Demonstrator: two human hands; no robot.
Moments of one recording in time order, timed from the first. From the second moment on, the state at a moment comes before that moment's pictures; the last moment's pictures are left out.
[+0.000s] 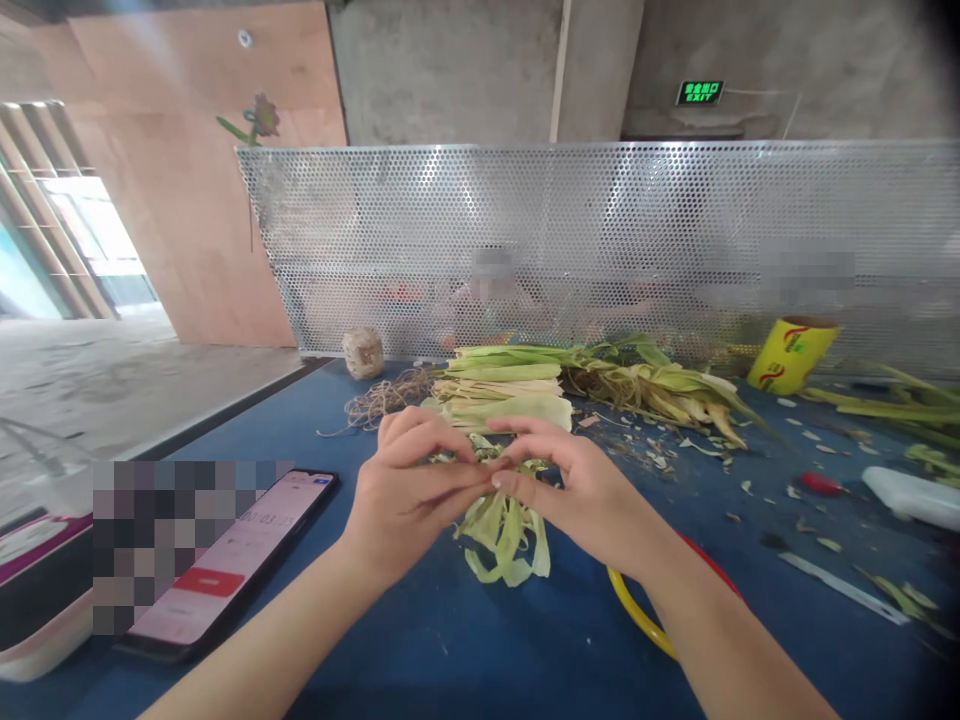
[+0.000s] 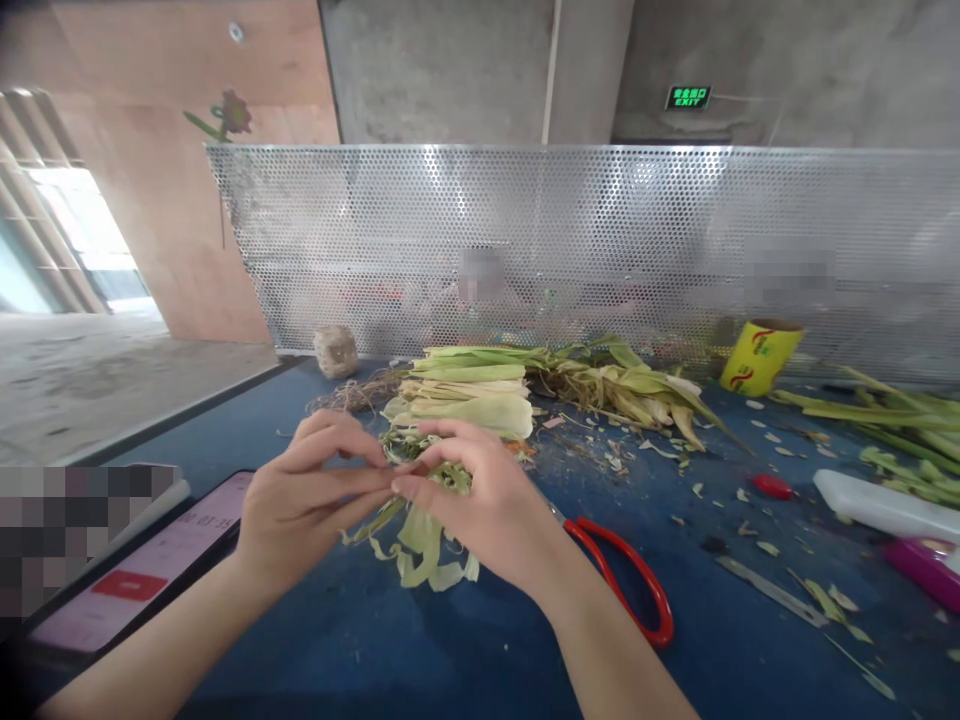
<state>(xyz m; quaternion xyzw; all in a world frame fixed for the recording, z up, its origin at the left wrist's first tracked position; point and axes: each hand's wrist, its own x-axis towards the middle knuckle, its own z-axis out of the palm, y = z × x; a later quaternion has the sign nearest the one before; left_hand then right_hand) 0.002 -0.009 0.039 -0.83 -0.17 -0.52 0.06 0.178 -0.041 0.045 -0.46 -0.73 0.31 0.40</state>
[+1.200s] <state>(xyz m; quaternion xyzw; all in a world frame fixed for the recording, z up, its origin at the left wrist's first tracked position) 0.005 -0.023 0.036 -0.82 -0.06 -0.36 0.43 0.178 -0.036 0.037 -0.53 -0.61 0.38 0.45</state>
